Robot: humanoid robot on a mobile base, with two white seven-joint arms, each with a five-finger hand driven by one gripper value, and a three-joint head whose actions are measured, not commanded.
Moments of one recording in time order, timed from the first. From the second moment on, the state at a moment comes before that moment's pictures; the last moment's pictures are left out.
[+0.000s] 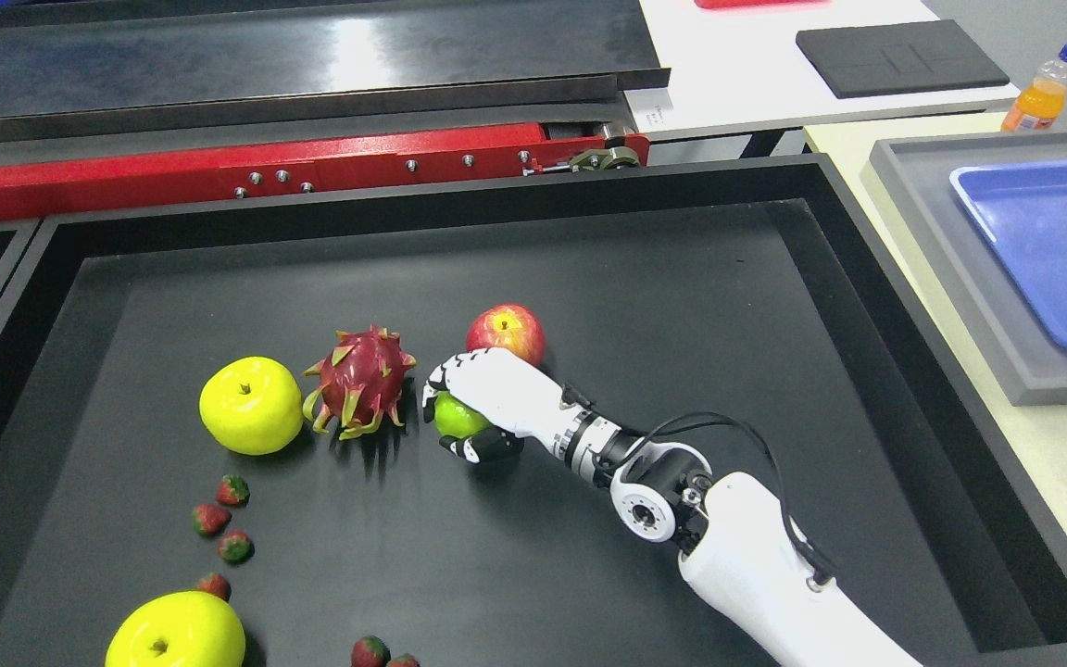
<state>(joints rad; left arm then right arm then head) 0.04 0.00 -0.06 -0.05 0.05 -0.03 -0.14 -0.46 -0.12 0.64 -1.39 0.82 -0.16 0.20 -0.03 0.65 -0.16</state>
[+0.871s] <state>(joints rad) 0.04 0.00 -0.06 -0.05 0.05 -0.03 -0.14 -0.30 -0.05 0.35 -1.40 0.21 -0.14 0.25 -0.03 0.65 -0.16</state>
